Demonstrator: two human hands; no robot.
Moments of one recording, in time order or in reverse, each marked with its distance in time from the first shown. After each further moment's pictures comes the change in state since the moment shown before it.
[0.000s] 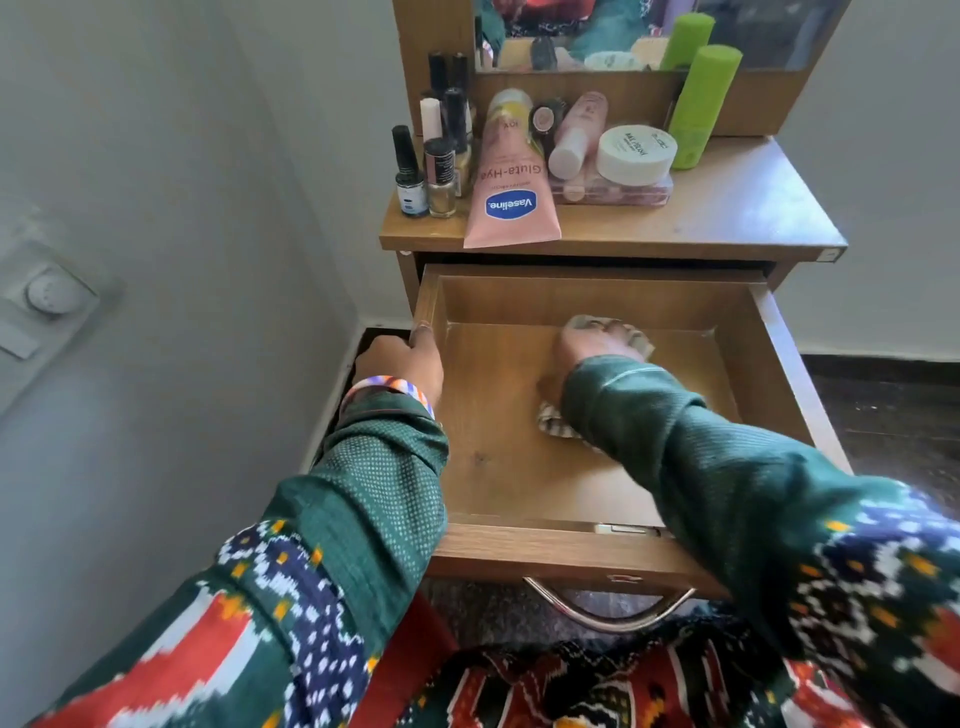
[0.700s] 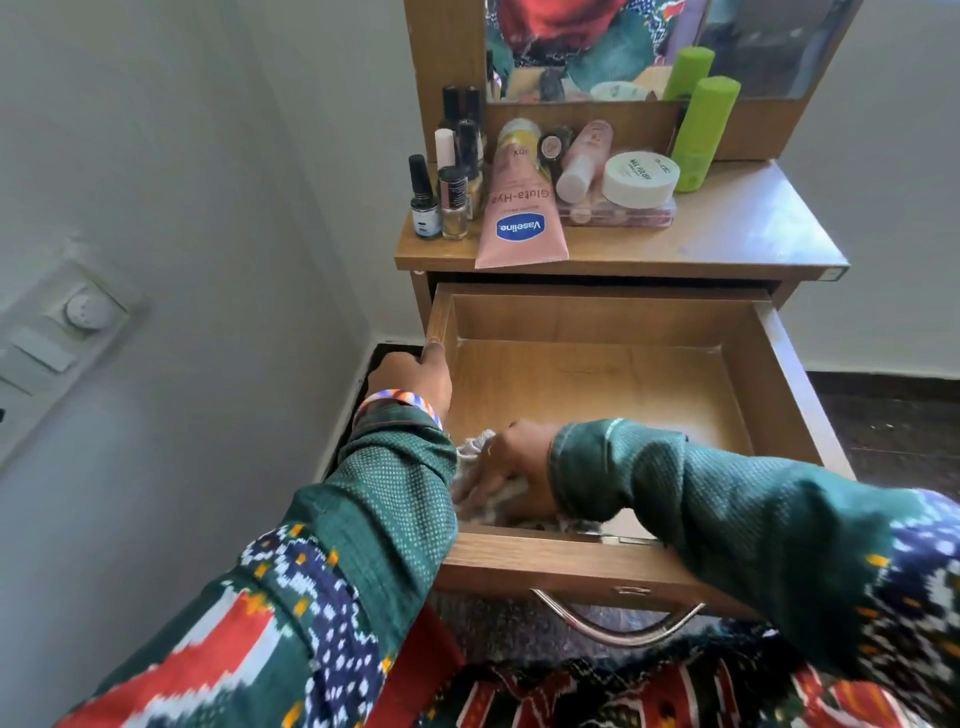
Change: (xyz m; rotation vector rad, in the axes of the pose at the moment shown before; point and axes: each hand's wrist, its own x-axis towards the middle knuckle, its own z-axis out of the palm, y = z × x) left_hand 0.003 -0.001 -0.002 -0.001 -0.022 0.002; right_hand -0.038 -0.012 0.037 -0.039 -0.238 -1.019
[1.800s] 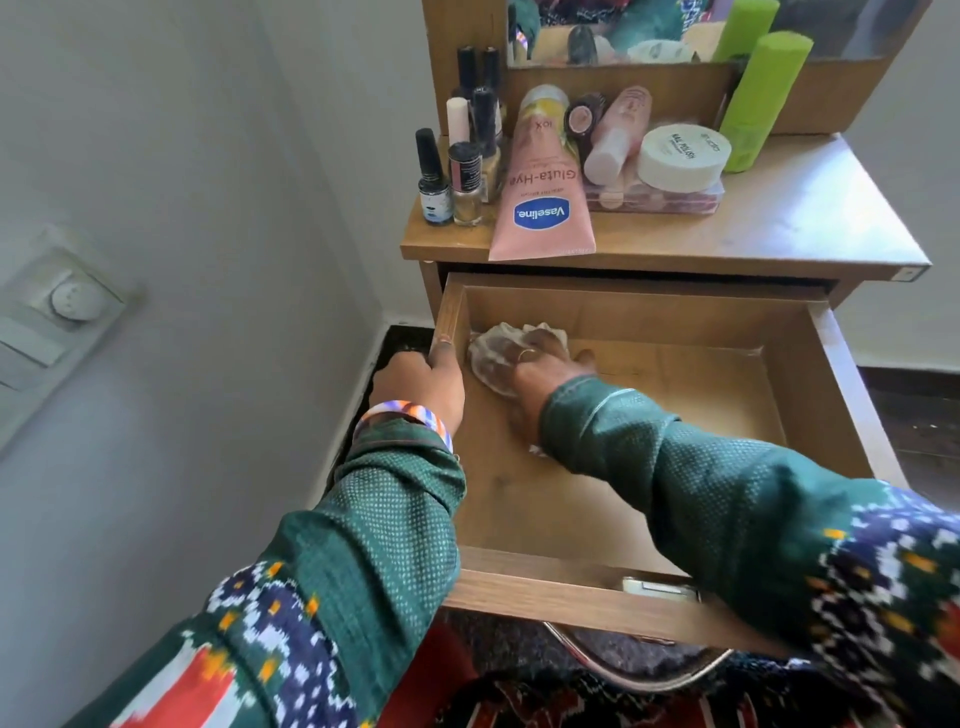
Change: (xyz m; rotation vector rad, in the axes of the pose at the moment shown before) left_hand 0.011 -0.005 0.010 0.043 0.059 0.010; right_hand 0.043 0.032 -0.022 -0.147 0.164 0.561
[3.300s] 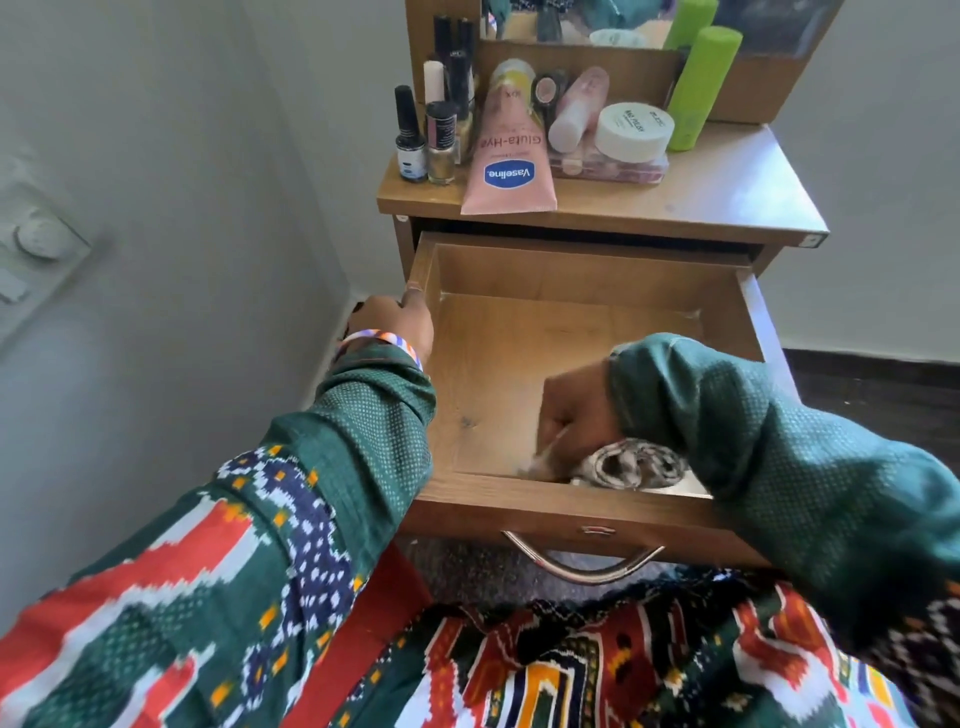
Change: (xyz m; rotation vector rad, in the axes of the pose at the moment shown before) left_hand -0.006 0.006 -0.007 0.042 -0.032 -0.005; right_hand -0.104 0.018 -0.038 0.189 -0.515 -0.296
